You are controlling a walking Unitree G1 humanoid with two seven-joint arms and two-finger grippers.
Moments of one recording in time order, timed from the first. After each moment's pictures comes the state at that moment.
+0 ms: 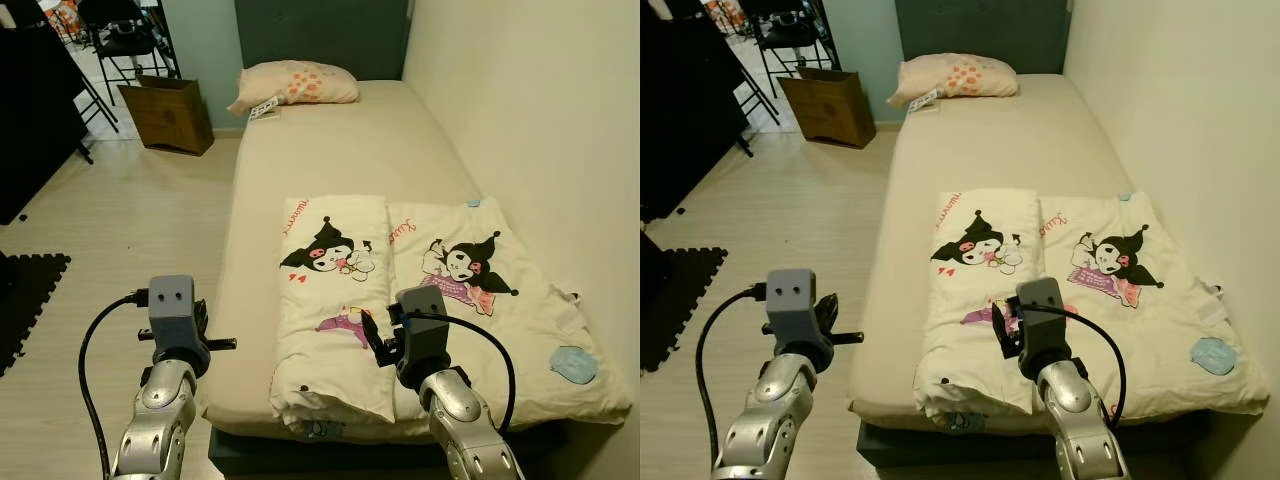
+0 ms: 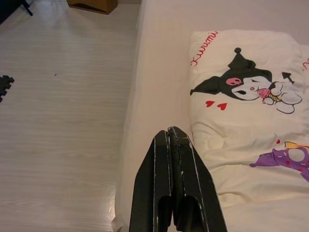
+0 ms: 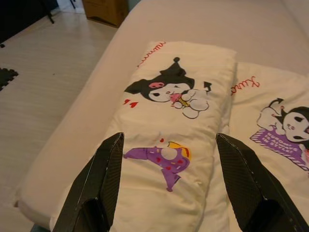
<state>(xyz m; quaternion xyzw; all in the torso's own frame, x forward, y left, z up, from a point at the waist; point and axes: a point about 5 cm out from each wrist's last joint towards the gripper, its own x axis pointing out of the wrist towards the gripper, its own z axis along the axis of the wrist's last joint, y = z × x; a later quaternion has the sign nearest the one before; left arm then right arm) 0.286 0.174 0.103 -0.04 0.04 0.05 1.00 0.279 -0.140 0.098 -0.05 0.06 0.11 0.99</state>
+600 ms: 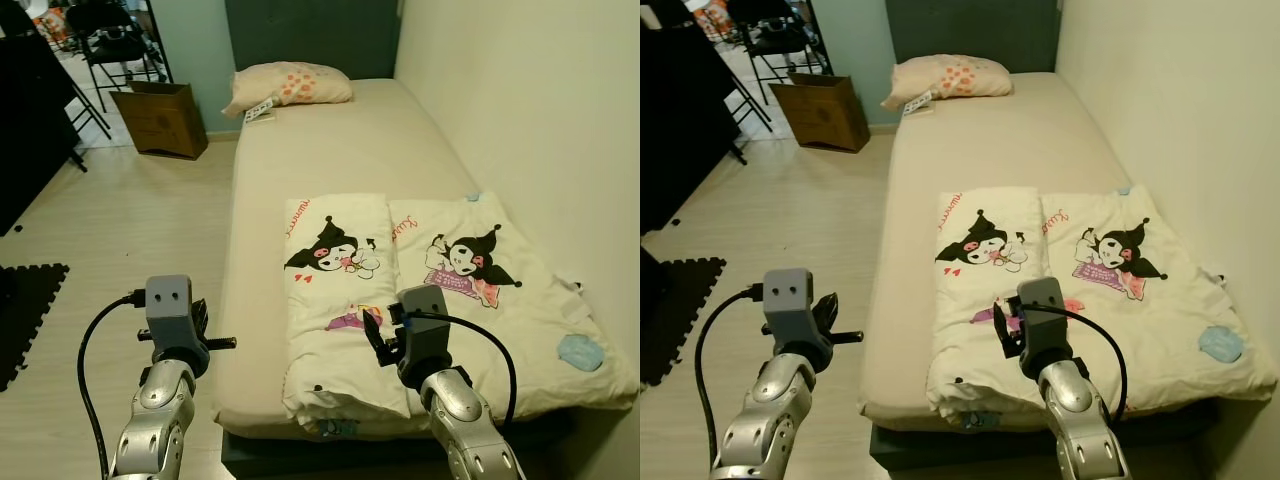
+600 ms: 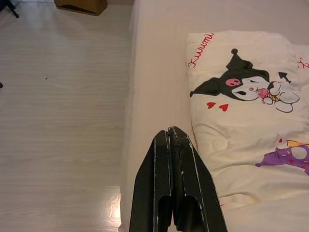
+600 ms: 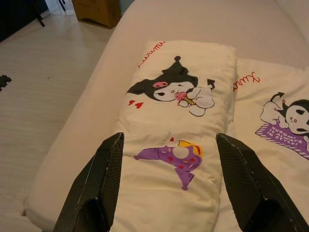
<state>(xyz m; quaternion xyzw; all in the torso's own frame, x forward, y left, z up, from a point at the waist) 0.286 0.174 0.103 -0.05 0.04 0.04 1.00 0.279 -0.139 0.098 -0.05 0.06 0.11 0.99</state>
